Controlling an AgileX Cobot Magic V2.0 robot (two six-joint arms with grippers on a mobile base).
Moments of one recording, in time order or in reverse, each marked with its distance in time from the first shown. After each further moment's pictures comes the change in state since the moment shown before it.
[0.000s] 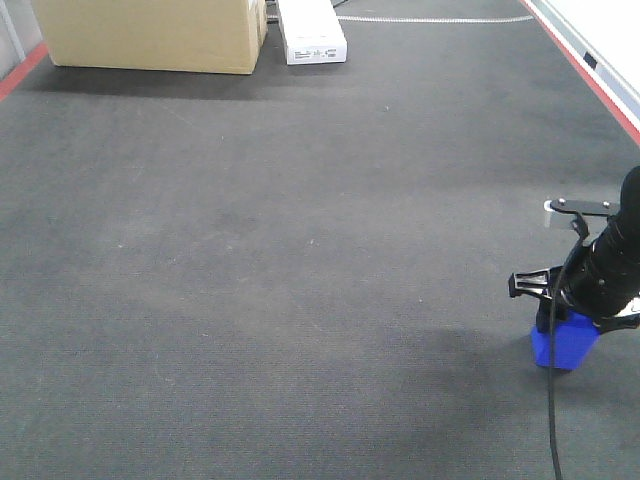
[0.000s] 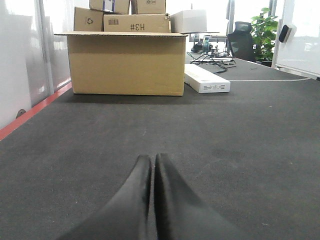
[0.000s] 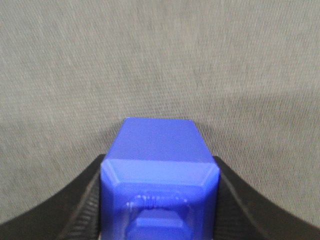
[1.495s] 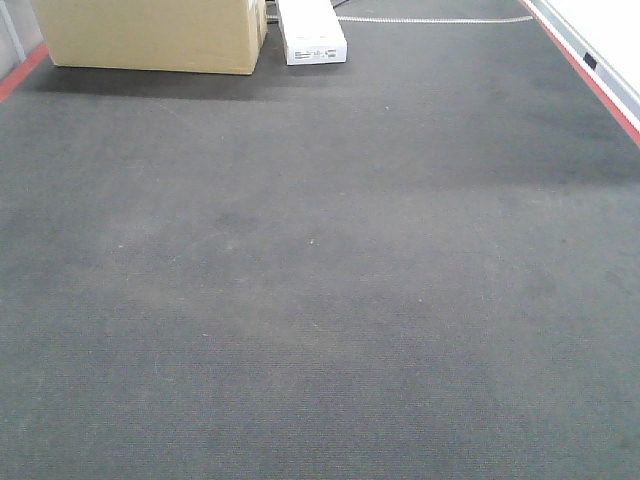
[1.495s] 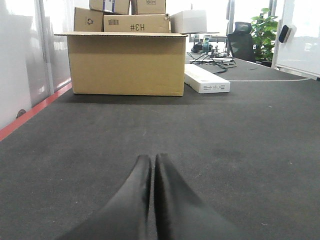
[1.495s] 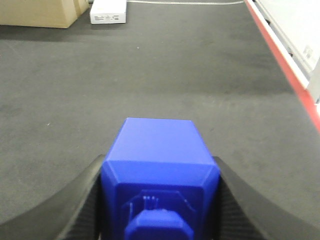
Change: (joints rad) left arm 0.000 0.000 0.000 0.000 0.000 0.000; right arm 0.000 -1.289 0.413 0.111 -0.161 -0.203
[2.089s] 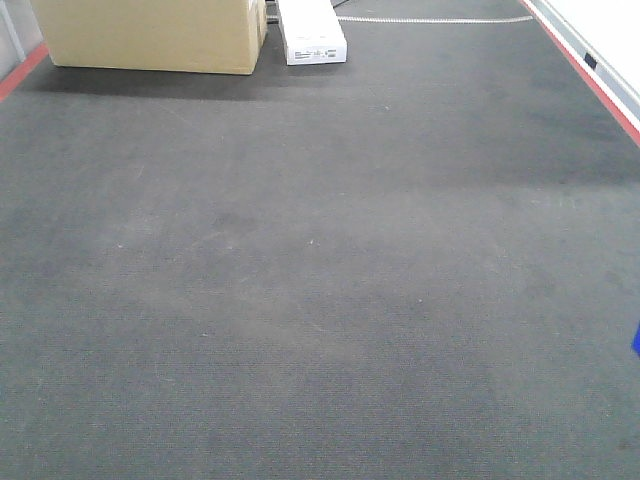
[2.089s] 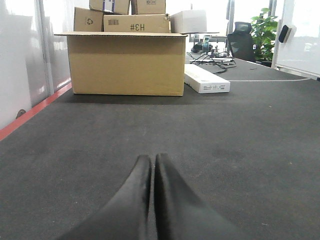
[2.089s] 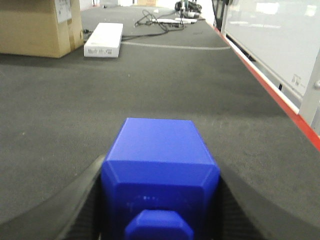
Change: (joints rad) left arm 0.000 0.000 0.000 0.000 0.000 0.000; right arm 0.001 -0.281 0.497 0.014 -0.429 -0.079
